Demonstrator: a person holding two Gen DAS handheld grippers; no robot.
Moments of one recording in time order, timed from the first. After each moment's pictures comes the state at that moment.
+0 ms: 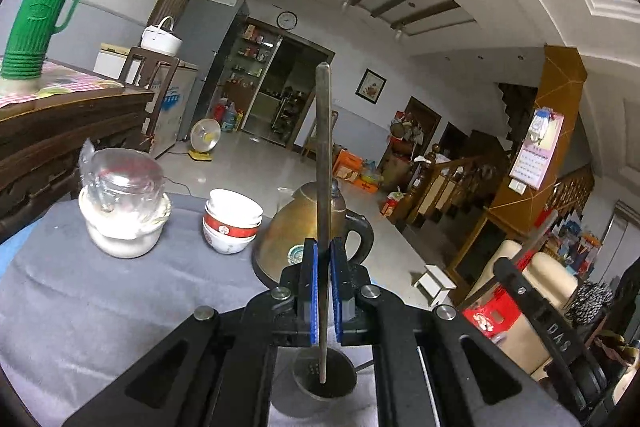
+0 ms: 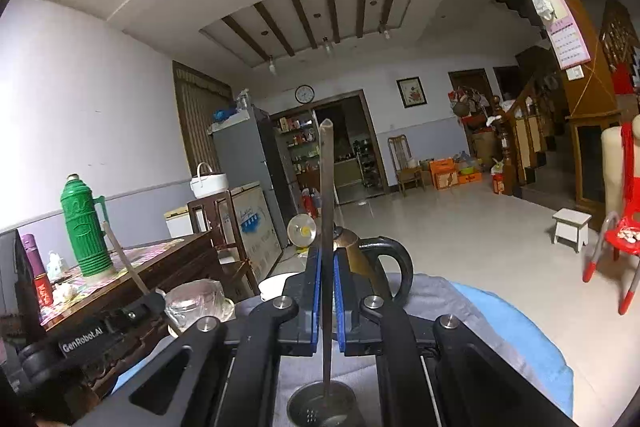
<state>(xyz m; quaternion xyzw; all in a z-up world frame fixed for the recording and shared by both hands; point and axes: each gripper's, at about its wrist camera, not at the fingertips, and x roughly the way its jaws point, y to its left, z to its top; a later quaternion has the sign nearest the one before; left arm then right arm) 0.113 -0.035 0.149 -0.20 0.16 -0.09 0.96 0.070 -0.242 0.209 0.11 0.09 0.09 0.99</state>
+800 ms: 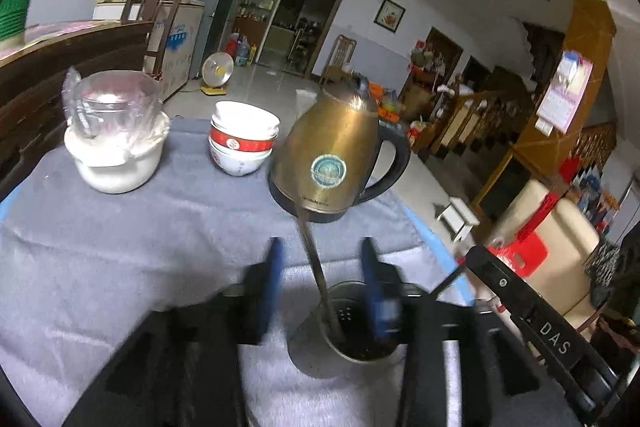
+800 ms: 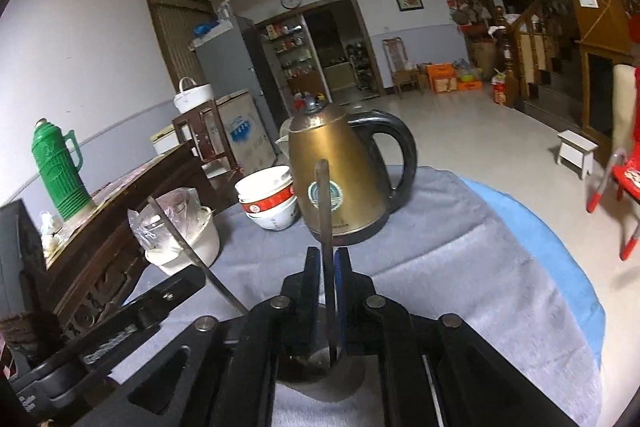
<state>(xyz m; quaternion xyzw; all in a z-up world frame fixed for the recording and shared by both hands) 0.140 -0.050 0.094 -0.18 0.29 -0.09 0.94 0.115 -0.249 0.143 0.12 0.26 0.10 0.95</state>
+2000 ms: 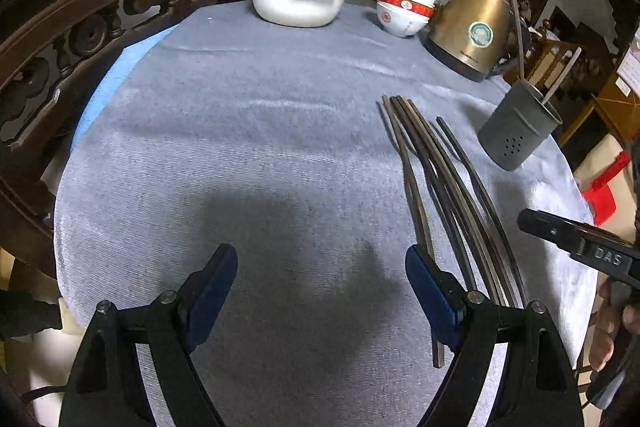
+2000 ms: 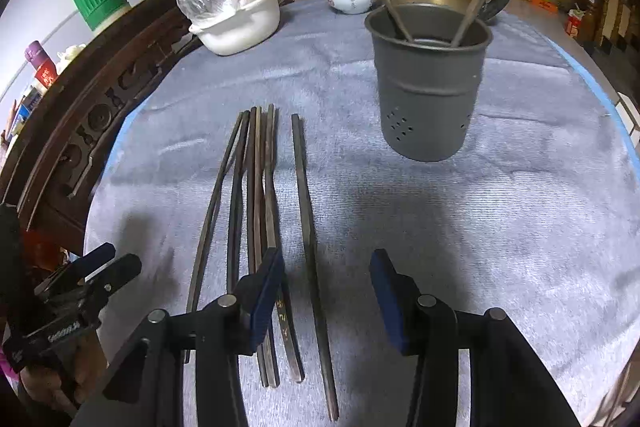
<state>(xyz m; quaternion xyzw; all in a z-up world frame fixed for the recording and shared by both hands) -0.018 0.051 -0.037 -0.14 0.45 0.05 0.88 0.045 -0.161 0.013 -0.01 0.50 0.22 0.84</state>
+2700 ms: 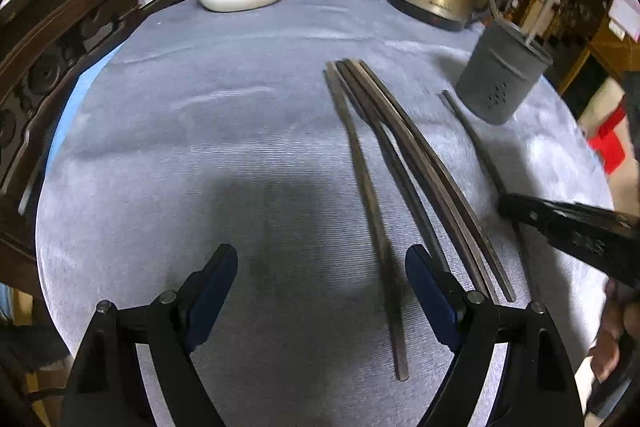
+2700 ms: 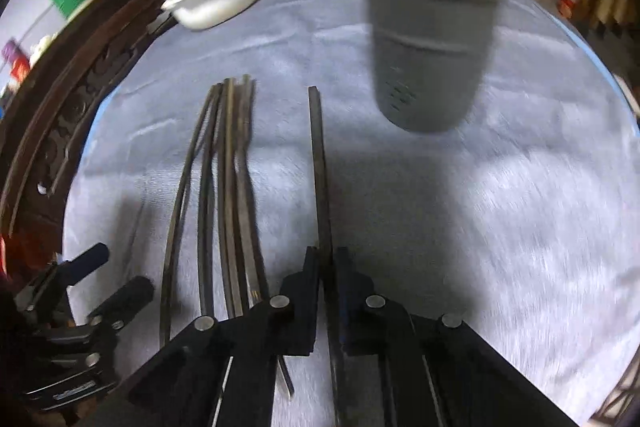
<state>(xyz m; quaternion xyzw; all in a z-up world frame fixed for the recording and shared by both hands) 0.016 -0.004 -0.046 -0.06 0.50 0.03 0.86 0.045 -0.172 -0.012 0.01 0.55 0.18 0.82</state>
